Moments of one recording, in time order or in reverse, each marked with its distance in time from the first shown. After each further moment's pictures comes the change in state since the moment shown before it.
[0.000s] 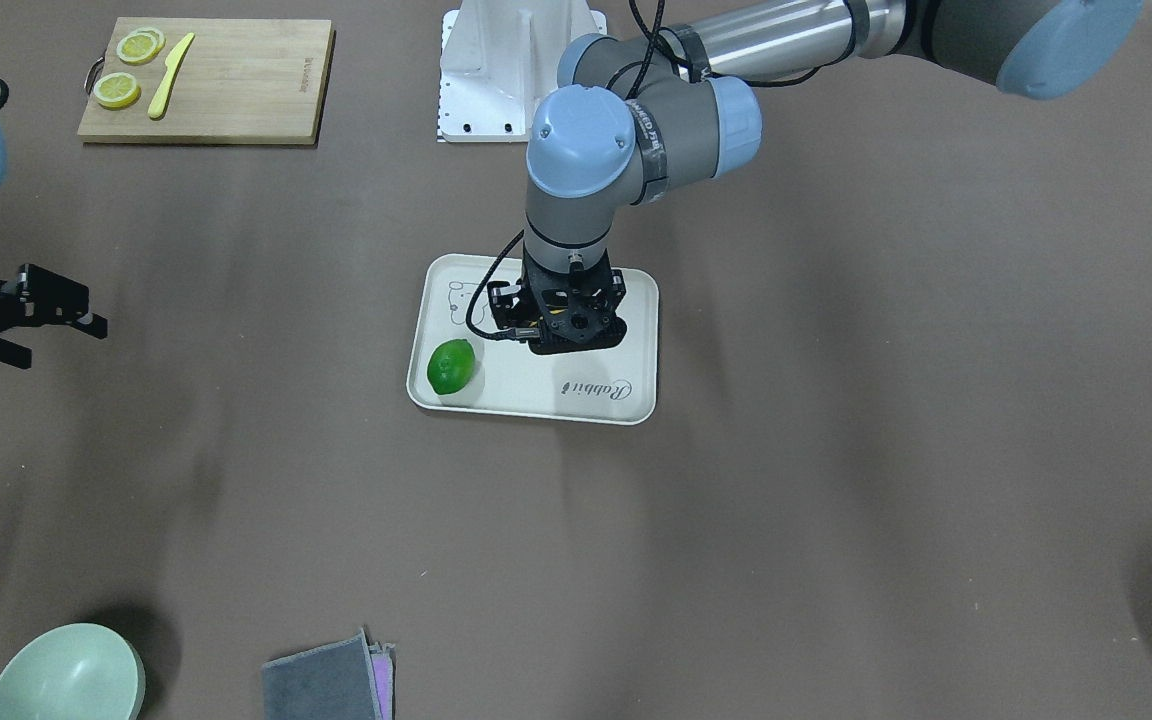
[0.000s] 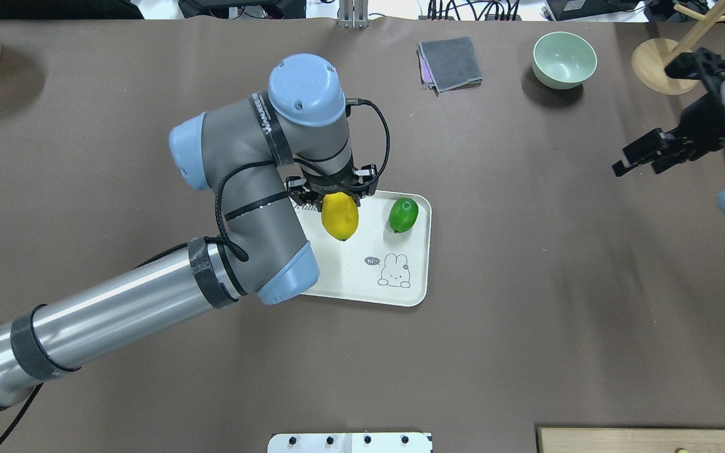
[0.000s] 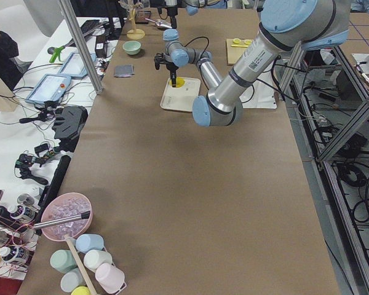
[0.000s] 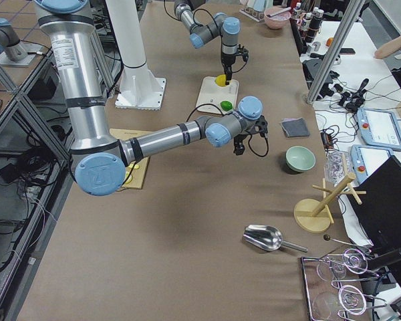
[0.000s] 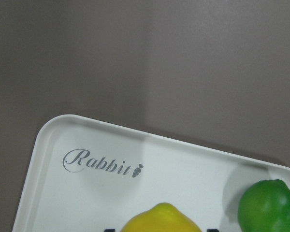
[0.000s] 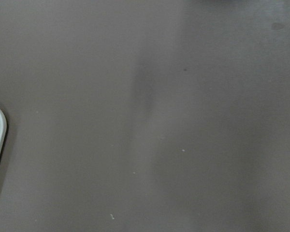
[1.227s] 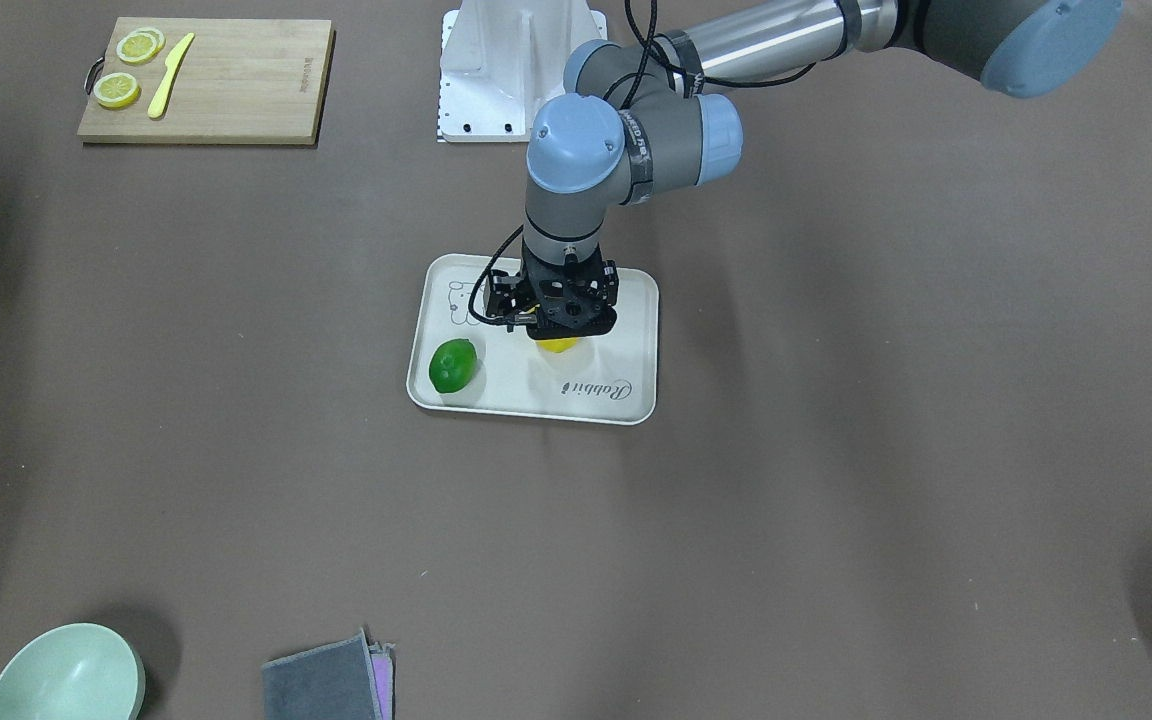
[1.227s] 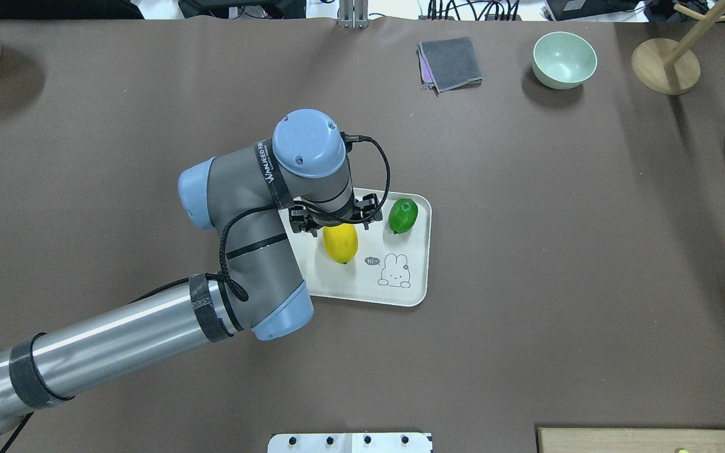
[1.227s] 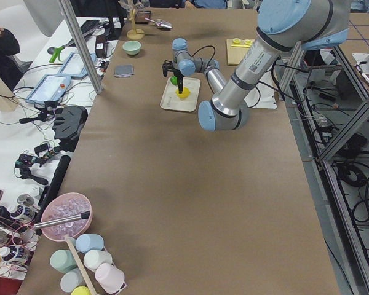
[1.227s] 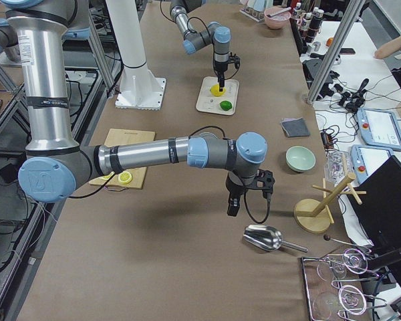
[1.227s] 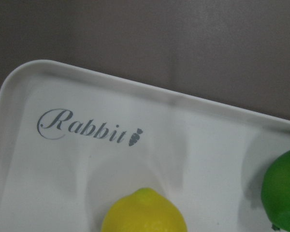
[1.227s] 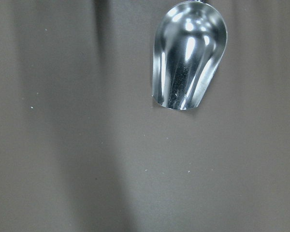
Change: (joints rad) left arm 0.047 0.044 -0.004 -0.075 0.045 -0.039; right arm 0.356 -0.095 -0.002 -0.497 -0.174 -0.400
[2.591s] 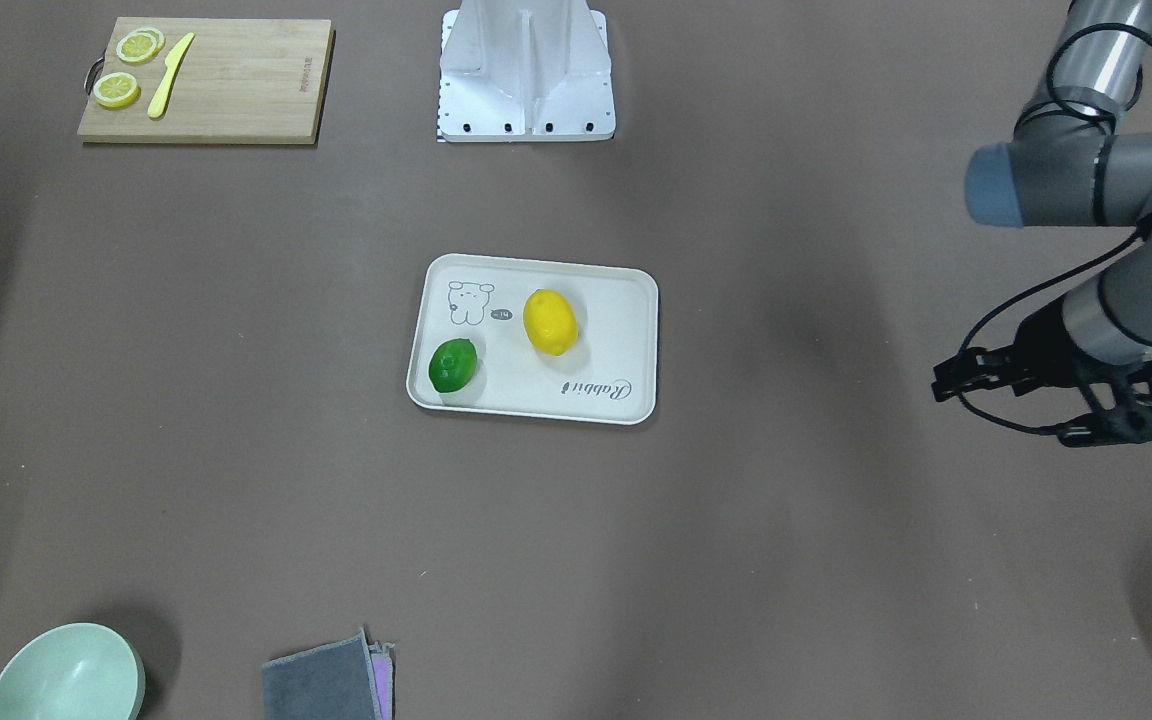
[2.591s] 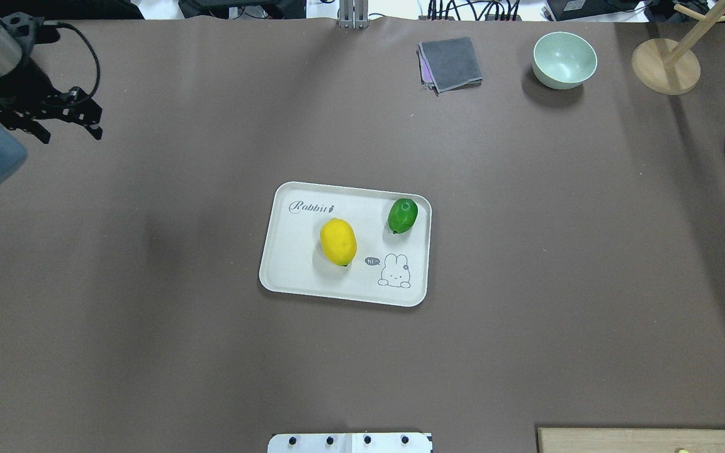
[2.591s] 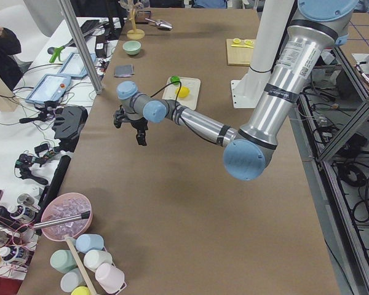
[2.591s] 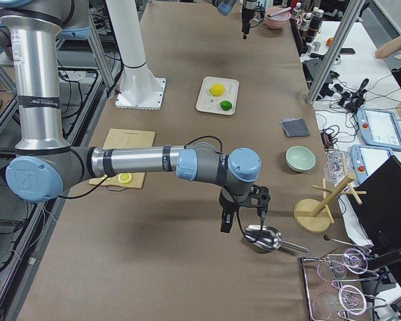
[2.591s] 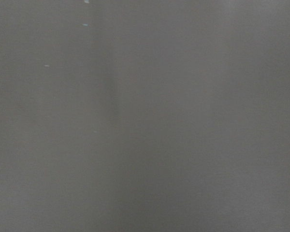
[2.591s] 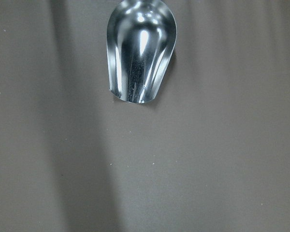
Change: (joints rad) left arm -0.608 0.500 -0.119 0.071 -0.420 0.733; right arm 0.071 -0.028 -0.028 0.007 0.001 -0.039
